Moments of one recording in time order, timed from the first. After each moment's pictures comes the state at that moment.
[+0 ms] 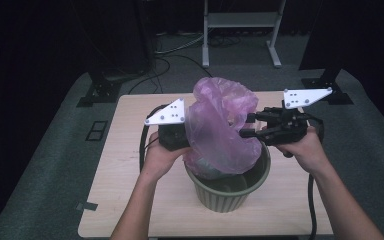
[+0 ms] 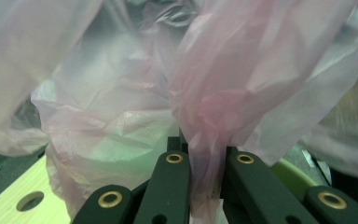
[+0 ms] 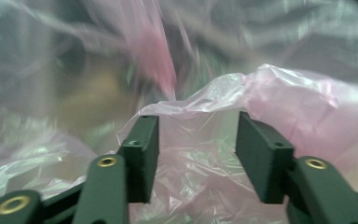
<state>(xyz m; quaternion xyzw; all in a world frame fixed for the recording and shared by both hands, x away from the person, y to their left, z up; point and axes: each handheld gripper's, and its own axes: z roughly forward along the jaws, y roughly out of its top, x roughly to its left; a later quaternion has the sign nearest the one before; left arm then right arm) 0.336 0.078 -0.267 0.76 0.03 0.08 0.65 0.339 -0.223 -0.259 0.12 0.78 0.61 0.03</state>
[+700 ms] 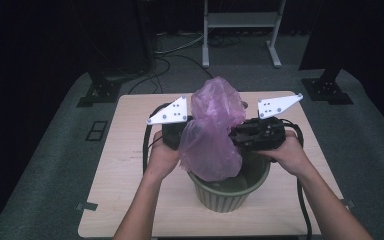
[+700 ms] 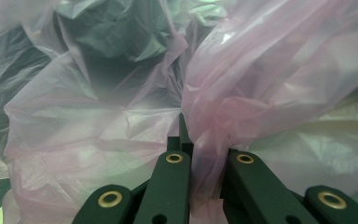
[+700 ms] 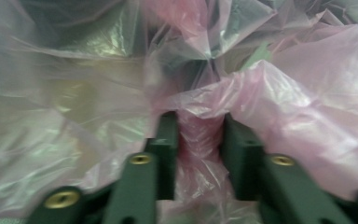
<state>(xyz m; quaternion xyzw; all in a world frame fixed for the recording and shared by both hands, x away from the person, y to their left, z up) 0.333 0.069 -0.264 0.75 0.02 0.08 0.66 0.339 -0.184 -0.273 0.09 0.80 0.59 0.00</state>
